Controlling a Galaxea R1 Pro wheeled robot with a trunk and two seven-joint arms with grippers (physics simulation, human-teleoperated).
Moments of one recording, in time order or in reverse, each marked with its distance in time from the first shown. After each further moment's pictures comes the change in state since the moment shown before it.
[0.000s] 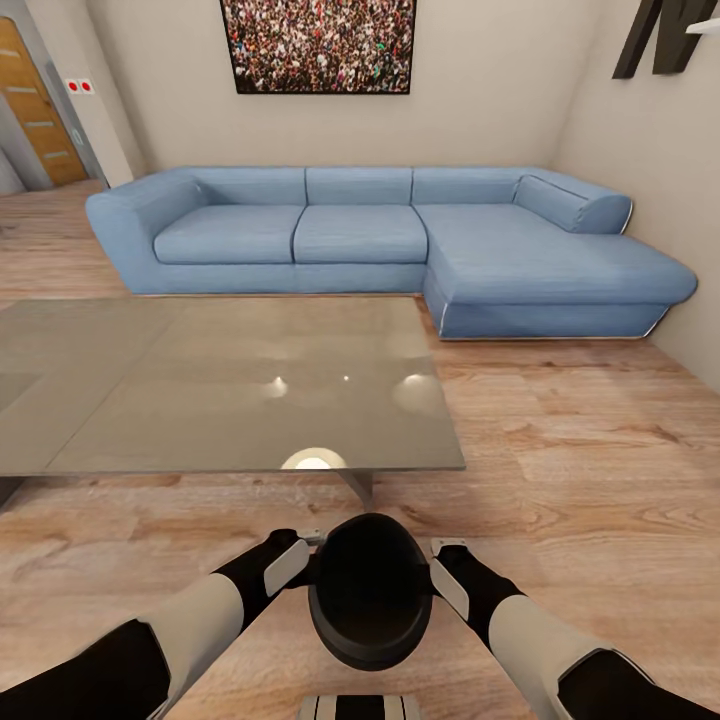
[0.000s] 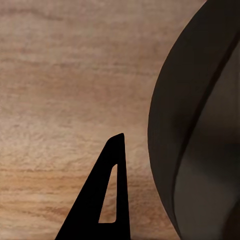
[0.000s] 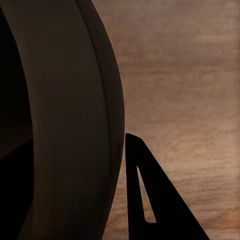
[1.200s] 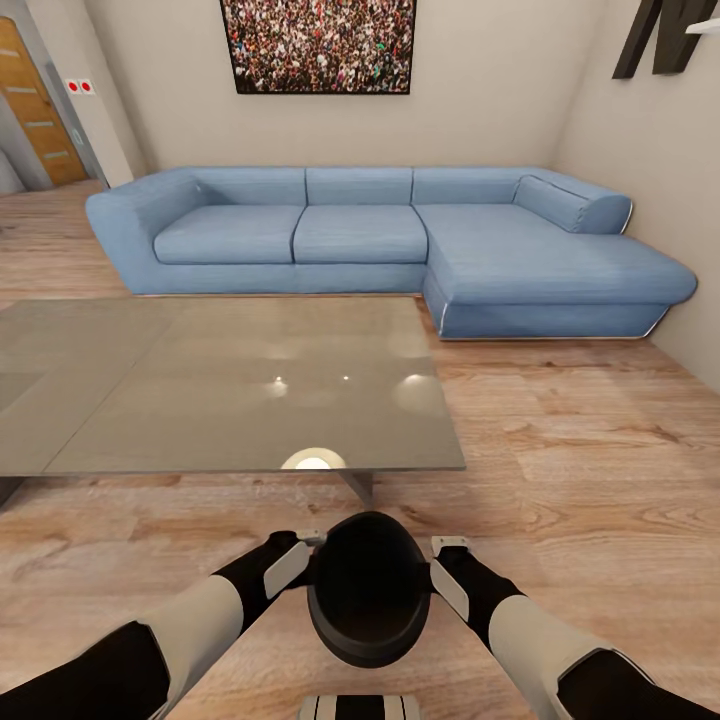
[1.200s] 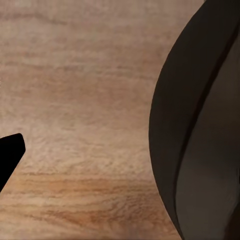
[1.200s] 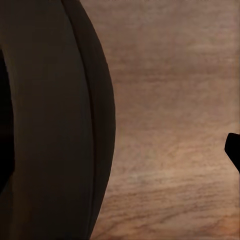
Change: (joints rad) left arm 0.005 0.000 -0.003 0.001 -0.010 -0.020 0.003; right arm 0.000 0.001 -0.002 0.005 0.018 -0.027 -0.001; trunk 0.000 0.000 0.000
